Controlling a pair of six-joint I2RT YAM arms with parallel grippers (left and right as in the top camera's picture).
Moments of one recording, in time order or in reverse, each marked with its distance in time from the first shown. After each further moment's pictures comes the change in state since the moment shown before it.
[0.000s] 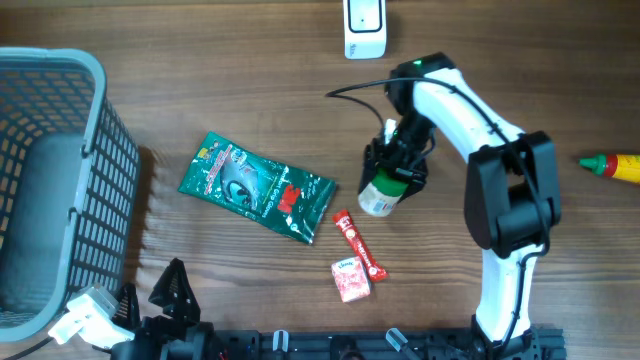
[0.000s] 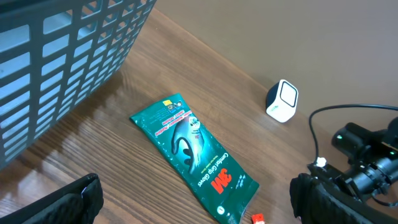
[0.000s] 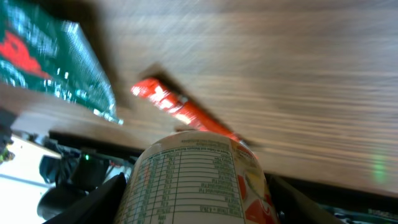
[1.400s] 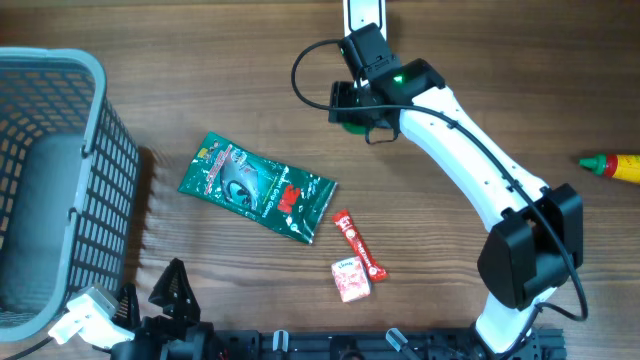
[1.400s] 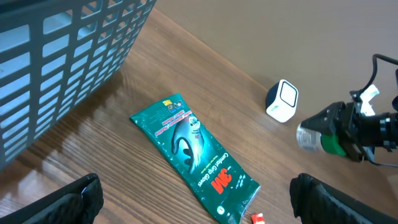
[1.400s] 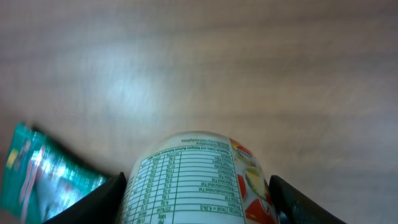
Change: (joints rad) left arm 0.000 0.000 0.000 0.000 0.000 0.000; right arm 0.171 -0.254 0.000 0.698 0.577 0.217
